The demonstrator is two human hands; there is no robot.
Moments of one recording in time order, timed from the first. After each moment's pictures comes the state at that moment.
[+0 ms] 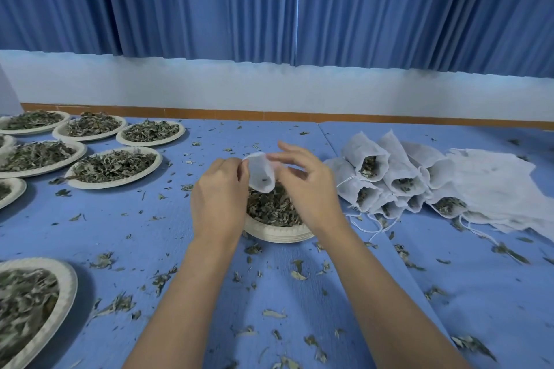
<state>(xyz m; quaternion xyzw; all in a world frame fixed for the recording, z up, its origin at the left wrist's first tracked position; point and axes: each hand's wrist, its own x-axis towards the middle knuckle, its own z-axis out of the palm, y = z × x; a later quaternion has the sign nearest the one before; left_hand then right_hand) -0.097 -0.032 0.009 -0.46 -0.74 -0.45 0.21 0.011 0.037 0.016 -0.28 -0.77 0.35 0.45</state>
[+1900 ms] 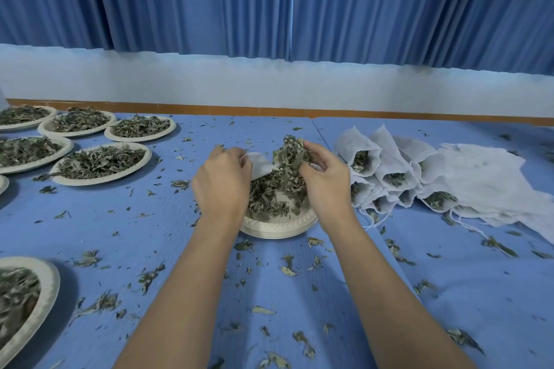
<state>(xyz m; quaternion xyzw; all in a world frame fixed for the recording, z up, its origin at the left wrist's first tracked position) -0.098 0.000 0.010 -0.39 -0.83 -0.37 0.15 0.031 0.060 0.008 -0.32 -0.63 0.48 0.52</state>
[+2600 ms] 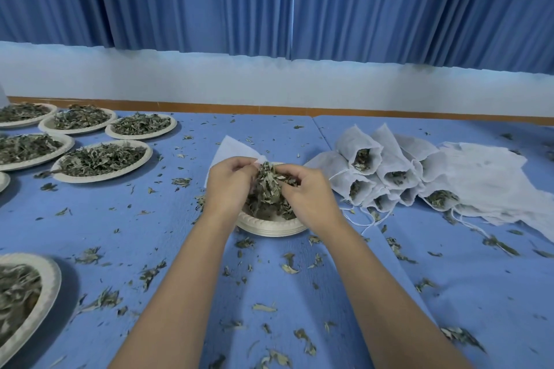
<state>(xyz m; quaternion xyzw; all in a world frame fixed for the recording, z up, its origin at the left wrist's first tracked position) -0.093 -0.006 0.009 -0.32 -0.64 -0.65 -0.25 0.021 0.054 -0.007 -0.31 -0.77 0.38 0.40</state>
